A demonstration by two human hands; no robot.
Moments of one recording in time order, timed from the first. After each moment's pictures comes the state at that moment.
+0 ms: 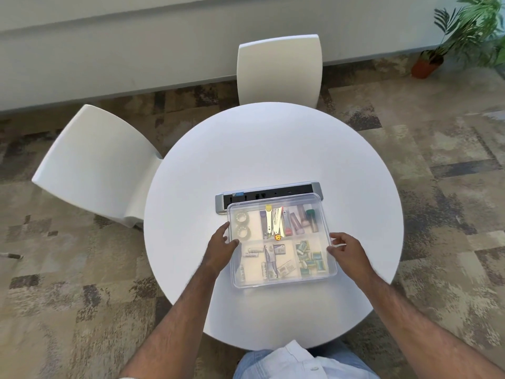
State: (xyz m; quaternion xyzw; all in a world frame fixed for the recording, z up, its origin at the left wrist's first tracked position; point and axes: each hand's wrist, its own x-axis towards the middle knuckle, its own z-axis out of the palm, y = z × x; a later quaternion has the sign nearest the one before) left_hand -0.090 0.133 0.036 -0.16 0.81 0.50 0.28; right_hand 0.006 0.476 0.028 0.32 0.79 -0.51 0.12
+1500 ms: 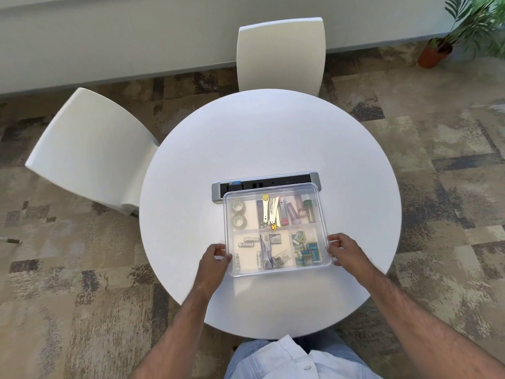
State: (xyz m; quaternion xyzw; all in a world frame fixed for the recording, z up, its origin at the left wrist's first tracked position) left_hand -0.018 0.112 0.007 -0.21 0.81 0.48 0.26; right_hand 0.020 0.487 0.023 0.34 0.74 -0.53 0.23
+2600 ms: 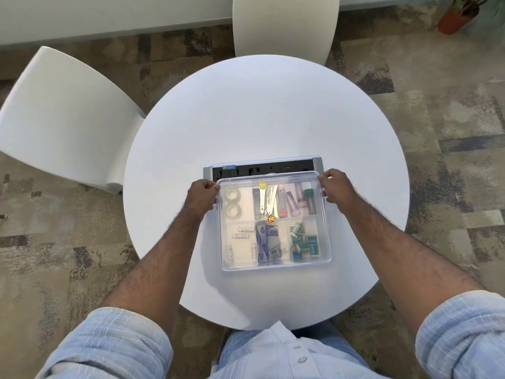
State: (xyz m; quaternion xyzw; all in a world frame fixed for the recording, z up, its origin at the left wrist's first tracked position) left_hand -0.185 0.138 0.005 -0.23 0.83 0.45 0.24; right_hand -0.143 0.490 0.014 0.37 0.76 -0.51 0.17
